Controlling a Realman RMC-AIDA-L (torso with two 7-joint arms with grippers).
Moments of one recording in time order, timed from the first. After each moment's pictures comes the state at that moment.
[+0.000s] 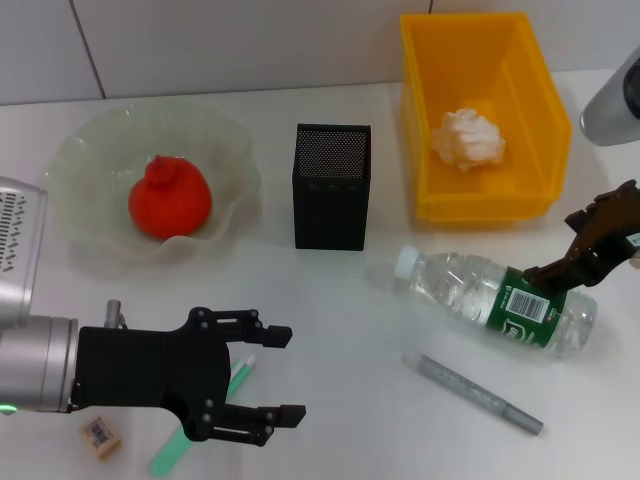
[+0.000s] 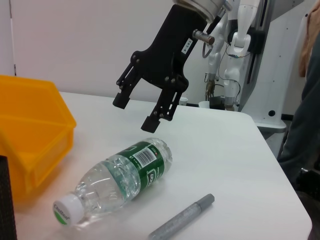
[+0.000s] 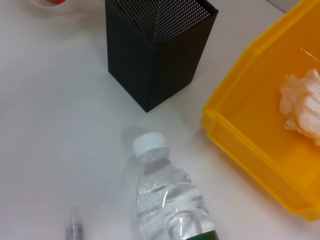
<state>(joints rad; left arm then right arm) -0.39 -2.07 1.23 0.88 1.81 1.61 -1.32 0.30 2.08 -1.39 -1.86 -2.69 -1.65 2.54</state>
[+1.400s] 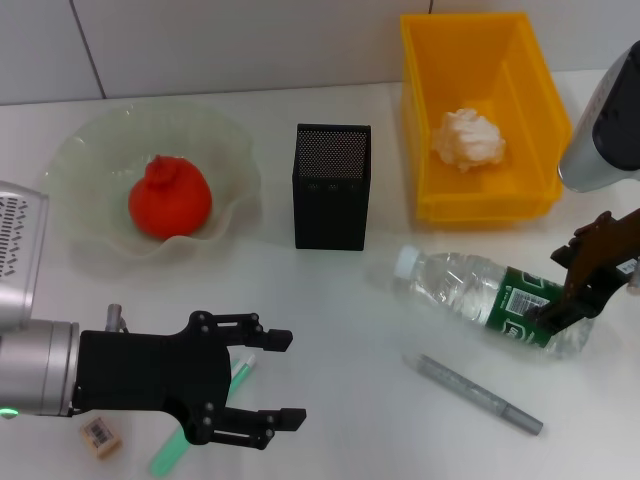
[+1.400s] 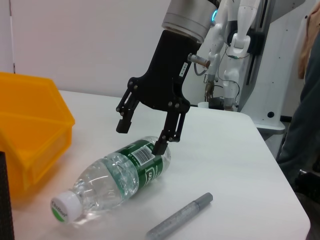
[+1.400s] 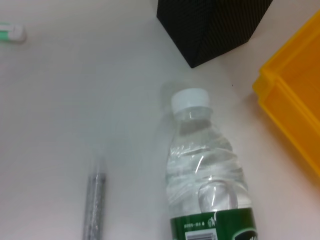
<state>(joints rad) -0.40 -2.07 1.23 0.86 1.81 1.61 -1.31 0.38 2.08 -1.34 -1.64 -2.68 -1.66 2.32</state>
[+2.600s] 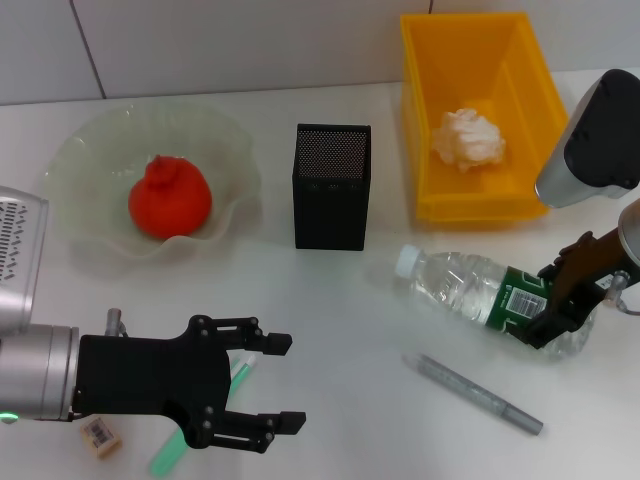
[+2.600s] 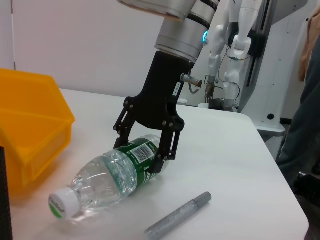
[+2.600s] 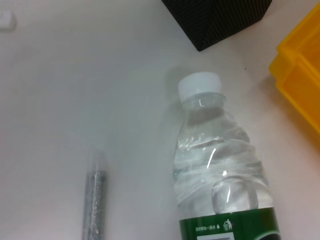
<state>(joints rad) -0.39 -2.07 1.23 0.85 1.81 1.61 -1.31 0.41 2.08 -1.36 -1.49 -2.68 -1.58 2.32</state>
